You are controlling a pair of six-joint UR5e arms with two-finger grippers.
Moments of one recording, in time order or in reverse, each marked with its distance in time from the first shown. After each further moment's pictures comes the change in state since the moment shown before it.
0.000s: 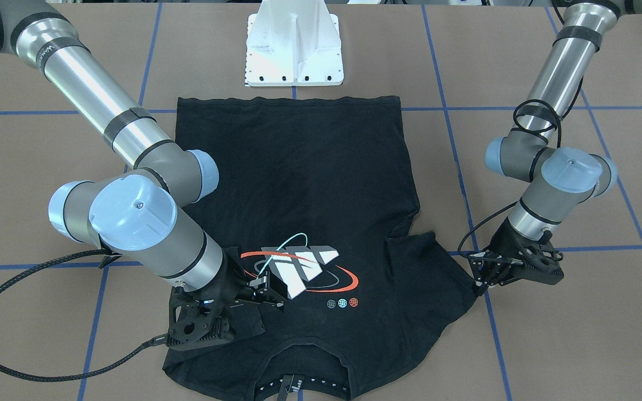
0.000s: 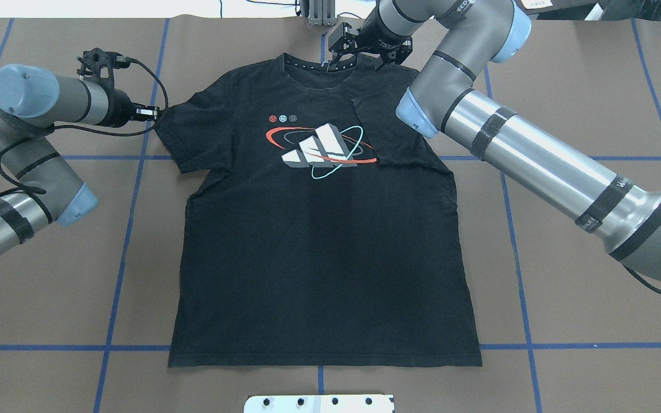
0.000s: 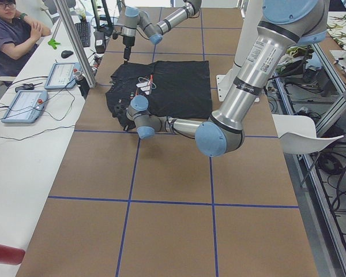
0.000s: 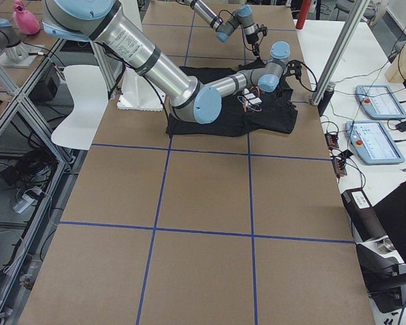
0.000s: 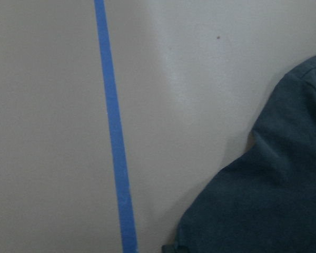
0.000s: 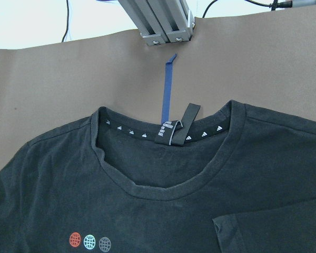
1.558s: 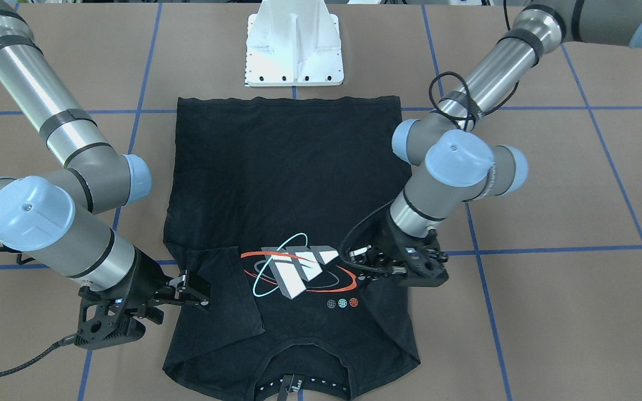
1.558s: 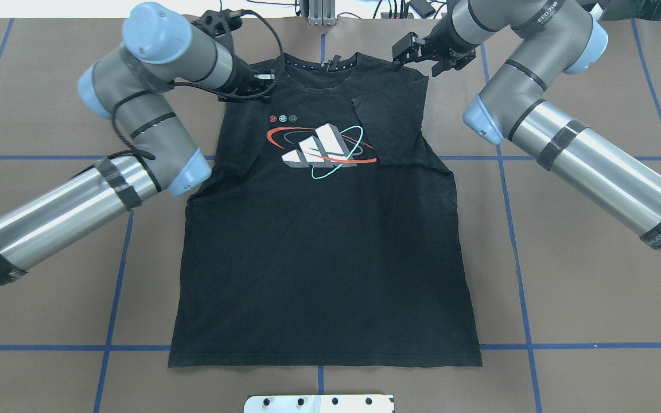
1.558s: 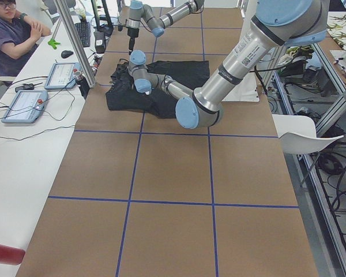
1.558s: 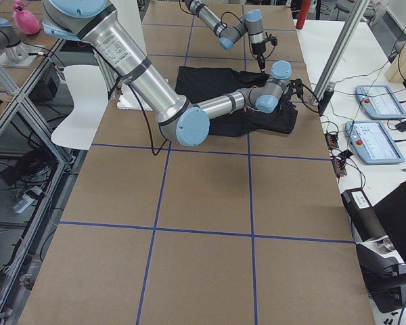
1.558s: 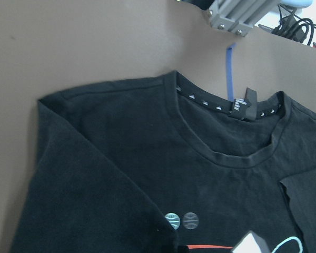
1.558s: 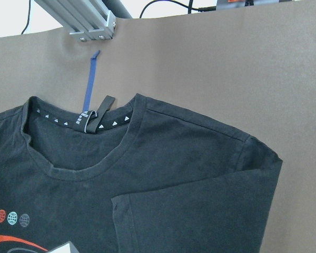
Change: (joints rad) left arm 0.099 -0.348 0.011 0.281 -0.037 -0.360; right arm 0.078 -0.207 0.155 0.011 0.063 -0.093
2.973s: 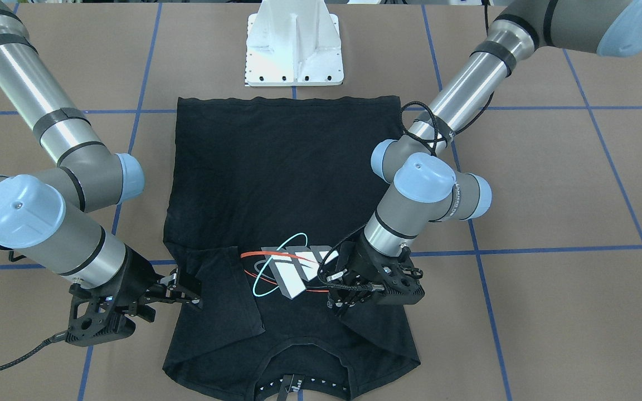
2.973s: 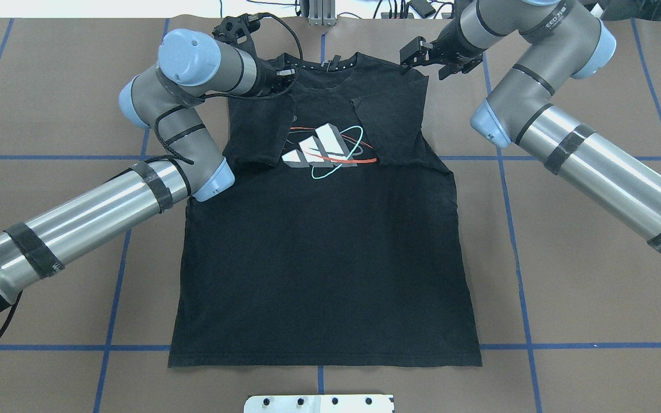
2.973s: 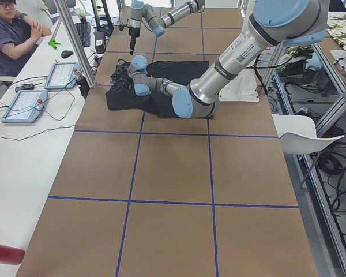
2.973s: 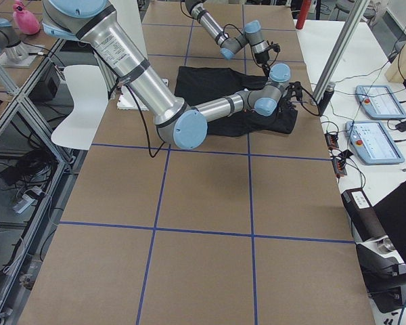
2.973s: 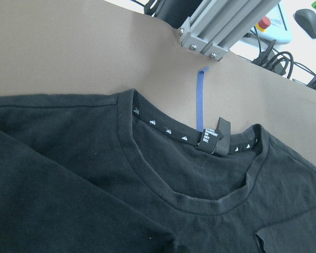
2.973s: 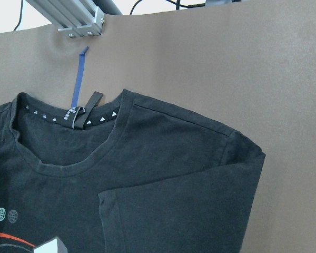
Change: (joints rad) left arm 0.032 -0.091 0.222 -0.243 0.147 -0.076; right arm 0.001 -0.024 0.015 0.000 -0.002 -0.004
